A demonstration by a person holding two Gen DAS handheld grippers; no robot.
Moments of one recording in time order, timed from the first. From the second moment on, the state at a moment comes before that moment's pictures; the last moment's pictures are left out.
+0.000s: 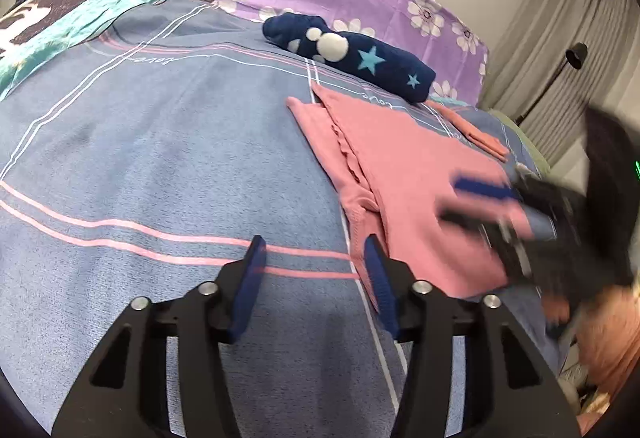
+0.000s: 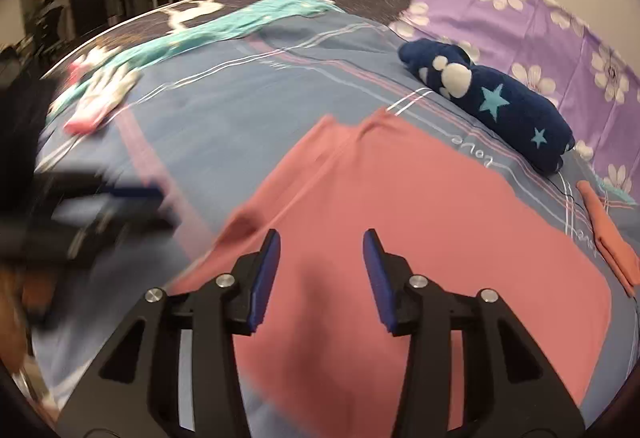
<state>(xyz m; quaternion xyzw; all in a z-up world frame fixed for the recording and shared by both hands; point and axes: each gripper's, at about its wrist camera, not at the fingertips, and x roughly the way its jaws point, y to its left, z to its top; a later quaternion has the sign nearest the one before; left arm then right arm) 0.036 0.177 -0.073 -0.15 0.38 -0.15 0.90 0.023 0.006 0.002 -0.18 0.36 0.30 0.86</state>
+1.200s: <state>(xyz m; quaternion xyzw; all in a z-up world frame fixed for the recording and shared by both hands) 0.221 0.136 -0.094 -0.23 0.48 -0.22 0.81 -0.013 0.047 -0.050 -0.23 0.37 0.21 0.88</state>
